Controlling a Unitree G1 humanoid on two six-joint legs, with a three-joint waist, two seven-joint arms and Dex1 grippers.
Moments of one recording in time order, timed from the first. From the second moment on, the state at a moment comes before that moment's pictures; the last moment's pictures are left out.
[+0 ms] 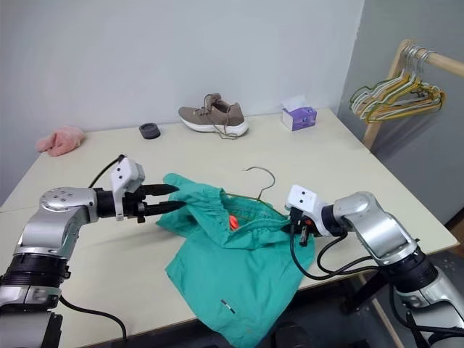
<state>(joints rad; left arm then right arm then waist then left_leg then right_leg) -0.51 0.80 0.04 0.37 -0.29 0.23 -1.16 -0.51 -0.72 0.32 -0.26 0.22 0.90 1.03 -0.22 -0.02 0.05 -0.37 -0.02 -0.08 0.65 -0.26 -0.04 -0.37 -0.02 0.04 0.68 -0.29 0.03</state>
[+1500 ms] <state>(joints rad) -0.67 0.35 -0.19 -0.09 -0.41 0.43 -1.07 -0.74 -0.98 -0.62 0.39 0.20 1.29 0.26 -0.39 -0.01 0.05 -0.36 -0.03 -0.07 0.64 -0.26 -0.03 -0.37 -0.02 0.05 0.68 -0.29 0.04</state>
